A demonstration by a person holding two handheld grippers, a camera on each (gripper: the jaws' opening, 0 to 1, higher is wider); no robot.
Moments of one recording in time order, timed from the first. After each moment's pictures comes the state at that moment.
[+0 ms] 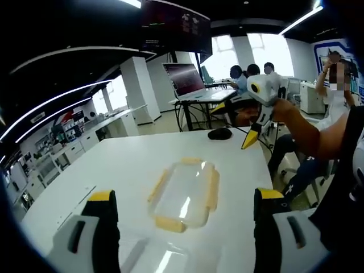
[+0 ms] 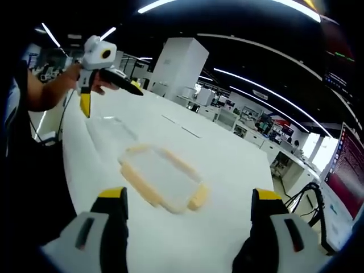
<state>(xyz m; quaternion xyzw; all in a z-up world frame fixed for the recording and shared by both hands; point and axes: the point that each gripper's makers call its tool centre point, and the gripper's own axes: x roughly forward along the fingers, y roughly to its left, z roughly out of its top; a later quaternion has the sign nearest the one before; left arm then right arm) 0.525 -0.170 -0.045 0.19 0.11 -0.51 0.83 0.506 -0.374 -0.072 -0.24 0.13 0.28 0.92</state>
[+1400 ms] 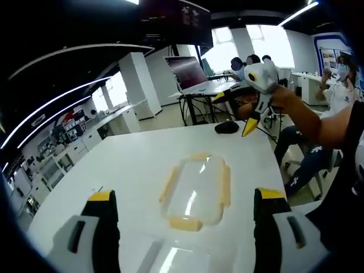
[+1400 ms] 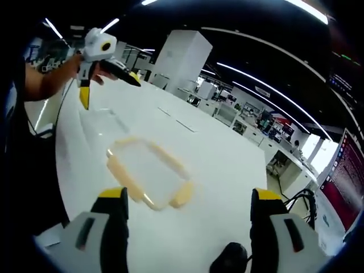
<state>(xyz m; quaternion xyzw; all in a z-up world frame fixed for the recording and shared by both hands) 0.546 -0.168 -0.040 0.22 0.12 -0.51 0.83 0.531 -0.394 -0.065 -0.26 0.15 0.28 0.91</state>
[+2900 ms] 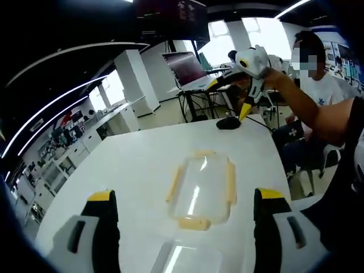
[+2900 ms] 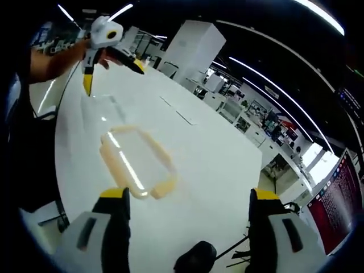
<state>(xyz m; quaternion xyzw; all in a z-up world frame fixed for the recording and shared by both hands) 0.557 -0.170 -0.030 0.25 0.13 -0.51 0.81 0.546 -0.421 -0.042 -0.33 0.18 0.29 0.88</state>
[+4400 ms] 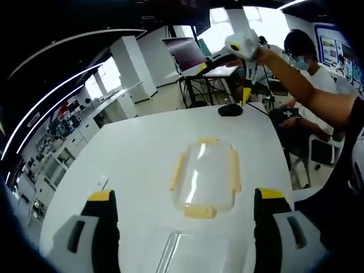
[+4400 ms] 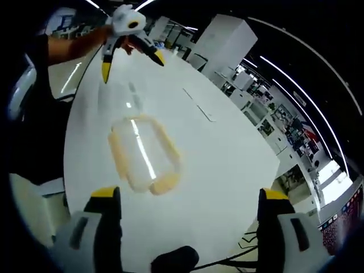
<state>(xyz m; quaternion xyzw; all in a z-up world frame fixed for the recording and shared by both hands) 0.573 -0.158 -0.034 0.28 0.18 -0.50 0.80 0.568 -0.417 -0.039 -0.38 0.21 0.37 0.82</state>
